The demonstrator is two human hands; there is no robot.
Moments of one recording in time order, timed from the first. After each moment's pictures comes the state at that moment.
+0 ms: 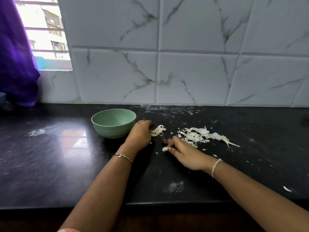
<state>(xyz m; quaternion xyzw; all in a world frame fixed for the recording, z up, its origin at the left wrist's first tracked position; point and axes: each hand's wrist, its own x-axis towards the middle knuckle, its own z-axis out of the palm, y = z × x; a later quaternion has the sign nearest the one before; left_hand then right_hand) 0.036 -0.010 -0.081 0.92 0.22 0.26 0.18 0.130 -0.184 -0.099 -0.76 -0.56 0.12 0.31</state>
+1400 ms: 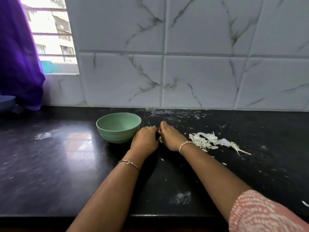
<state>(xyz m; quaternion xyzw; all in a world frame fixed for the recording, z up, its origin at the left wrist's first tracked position) 0.034 -0.017 -0.081 0.93 0.25 0.26 0.10 0.146 -0.086 -0.080 -0.81 -0.55 -0.04 0.18</state>
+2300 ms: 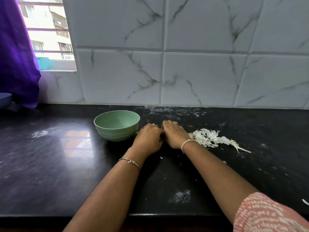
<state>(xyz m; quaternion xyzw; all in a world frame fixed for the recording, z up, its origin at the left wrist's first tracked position) 0.038 -0.022 -0.080 0.96 0.18 0.22 0.04 0.156 -0.089 -0.082 -0.84 -0.52 -0.12 0.09</state>
